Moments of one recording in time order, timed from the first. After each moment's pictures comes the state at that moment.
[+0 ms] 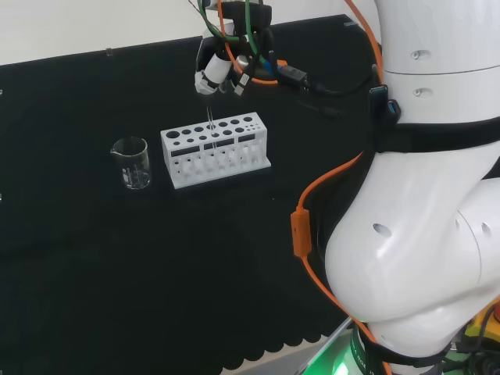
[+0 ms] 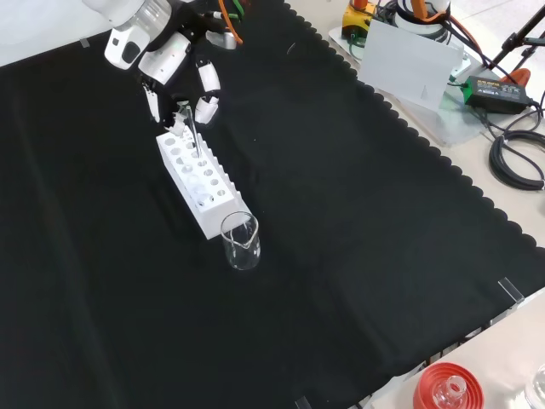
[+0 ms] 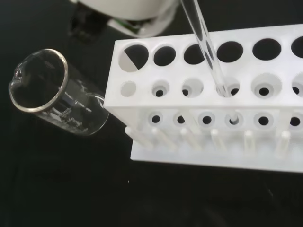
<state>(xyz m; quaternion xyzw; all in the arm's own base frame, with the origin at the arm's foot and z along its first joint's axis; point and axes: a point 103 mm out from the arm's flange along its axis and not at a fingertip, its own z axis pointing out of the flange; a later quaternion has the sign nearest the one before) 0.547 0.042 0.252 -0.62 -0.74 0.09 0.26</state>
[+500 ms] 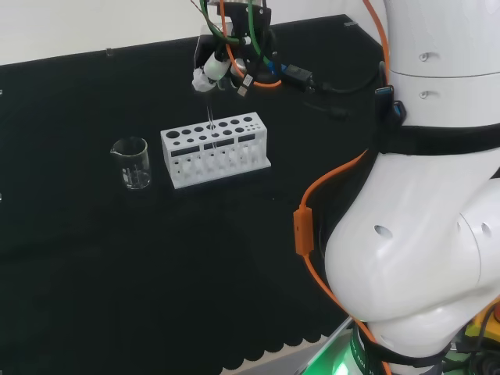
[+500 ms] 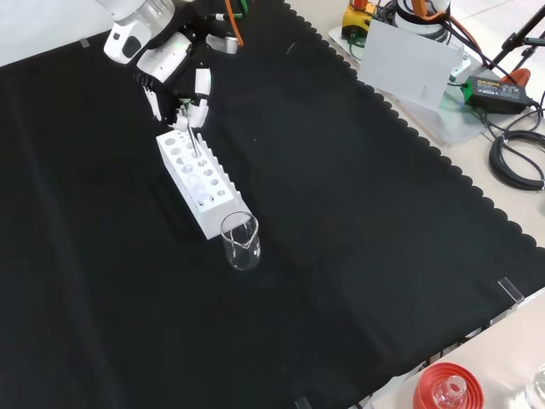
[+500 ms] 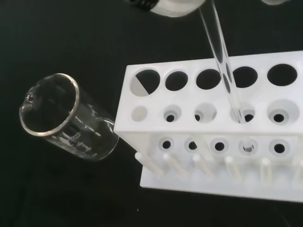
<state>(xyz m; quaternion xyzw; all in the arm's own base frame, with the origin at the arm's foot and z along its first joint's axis) 0.551 0.048 0.253 -0.62 -0.75 0.05 0.24</state>
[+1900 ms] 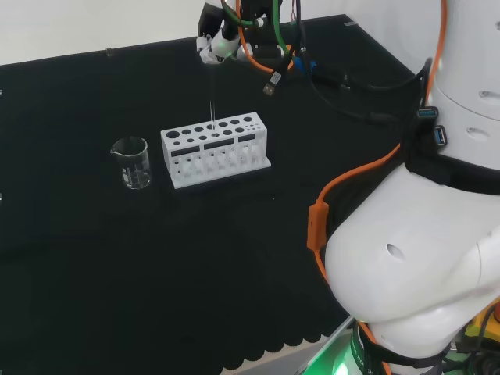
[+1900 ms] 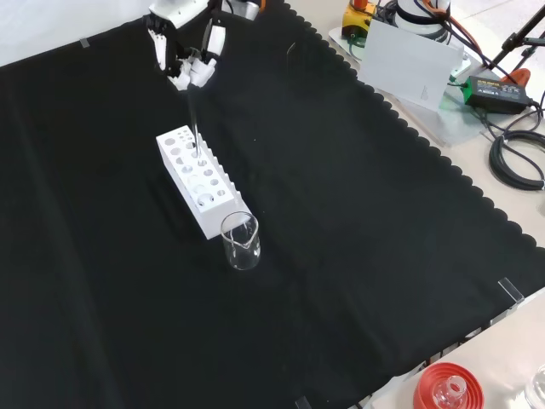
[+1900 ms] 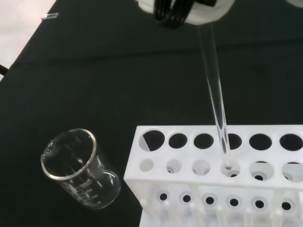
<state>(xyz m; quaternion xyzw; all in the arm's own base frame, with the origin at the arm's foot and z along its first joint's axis) 0.515 0.045 0.322 -0.64 -0.76 -0.01 0.14</state>
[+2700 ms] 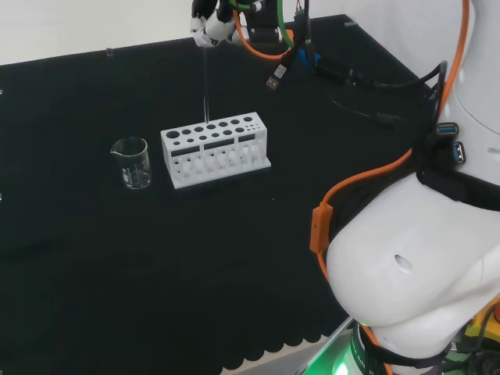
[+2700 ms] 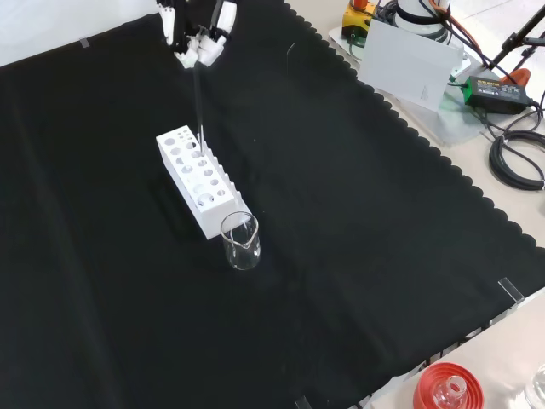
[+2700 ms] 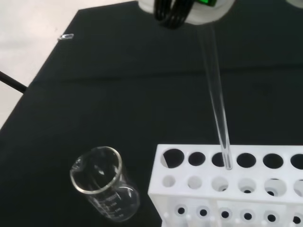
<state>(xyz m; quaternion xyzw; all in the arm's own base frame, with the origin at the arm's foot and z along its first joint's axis) 0.498 0.060 0.364 -0.64 -0.76 -0.03 0.12</state>
